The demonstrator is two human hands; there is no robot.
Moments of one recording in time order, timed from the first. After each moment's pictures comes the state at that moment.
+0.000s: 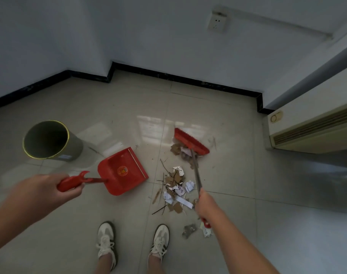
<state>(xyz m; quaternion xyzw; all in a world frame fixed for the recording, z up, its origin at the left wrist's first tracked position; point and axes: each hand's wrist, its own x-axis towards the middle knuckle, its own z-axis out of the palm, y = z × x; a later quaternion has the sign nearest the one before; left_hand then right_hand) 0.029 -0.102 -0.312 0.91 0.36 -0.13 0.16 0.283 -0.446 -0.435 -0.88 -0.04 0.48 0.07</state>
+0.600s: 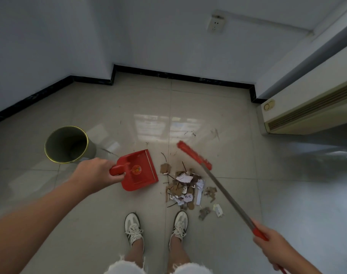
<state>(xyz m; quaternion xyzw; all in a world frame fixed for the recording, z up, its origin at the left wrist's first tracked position) 0.024 -0.034 -0.294 0.95 0.21 -0.18 0.14 0.146 -0.528 -0.255 -0.88 0.07 0.44 0.14</state>
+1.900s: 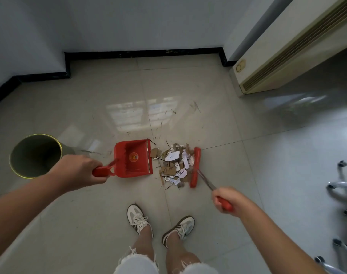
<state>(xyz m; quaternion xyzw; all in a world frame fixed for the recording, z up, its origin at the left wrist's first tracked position) 0.046 0.002 -0.329 0.96 -0.03 -0.26 0.06 0.112 -0.420 -0.317 -0.68 0.42 0.48 0.36</state>
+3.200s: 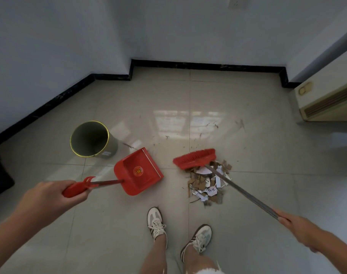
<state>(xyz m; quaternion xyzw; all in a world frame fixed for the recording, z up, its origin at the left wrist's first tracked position) -0.113 -0.001 -0.279 0.90 0.36 -0.14 0.19 0.181 -0.554 -0.366 -0.88 -0.02 0.47 0.08</state>
